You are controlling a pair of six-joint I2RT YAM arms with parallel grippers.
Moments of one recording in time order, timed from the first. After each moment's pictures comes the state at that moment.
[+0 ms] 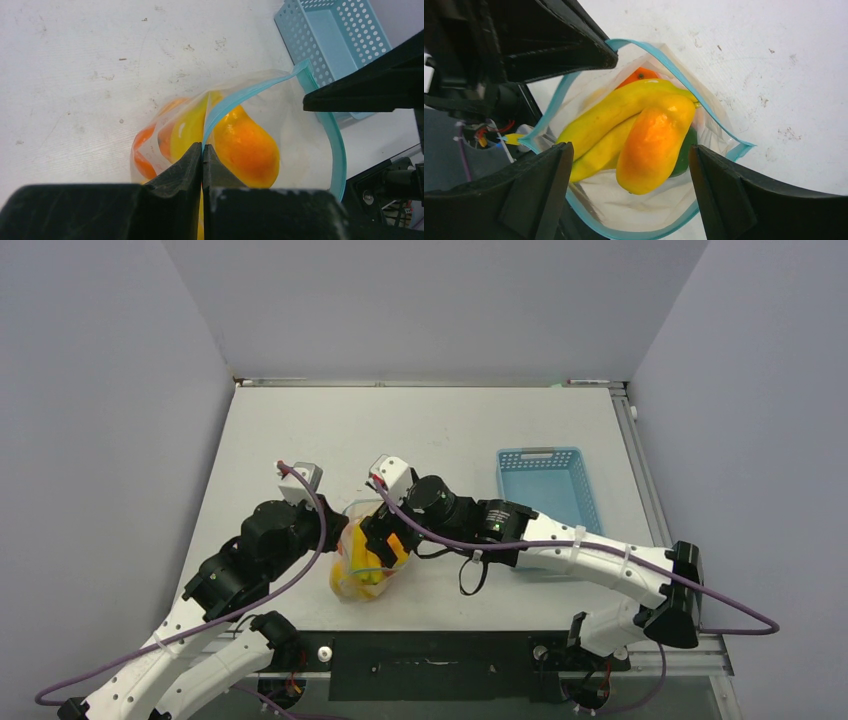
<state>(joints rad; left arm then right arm) -0.70 0.62 0.81 -0.62 -0.19 -0.45 1.17 1.43 1.31 -0.43 0.06 0.15</state>
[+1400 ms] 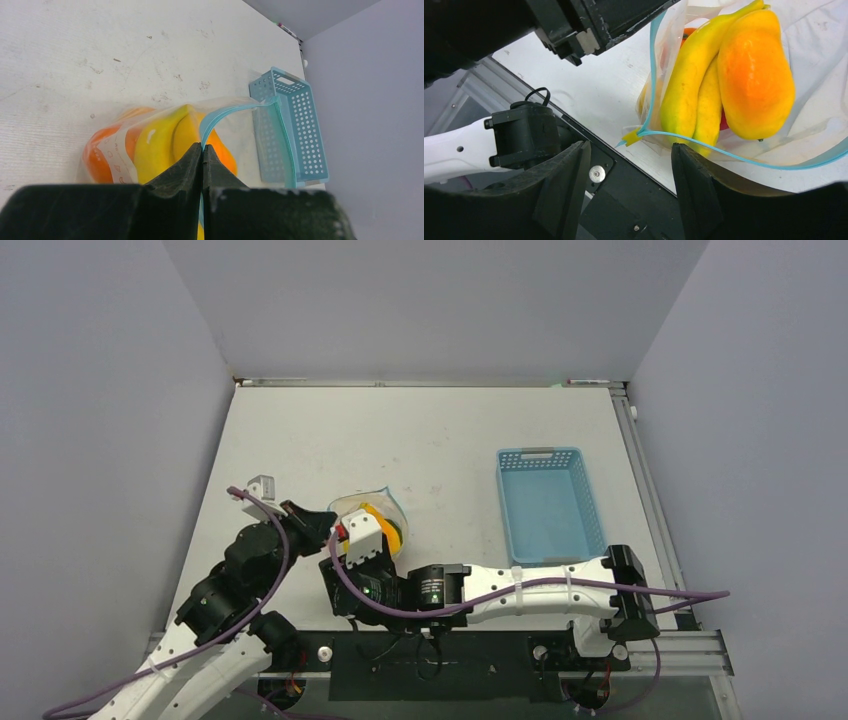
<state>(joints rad) -0.70 0.44 0.68 -0.53 -0.37 -0.86 1.57 1.65 1.52 -0.57 0.67 0.75</state>
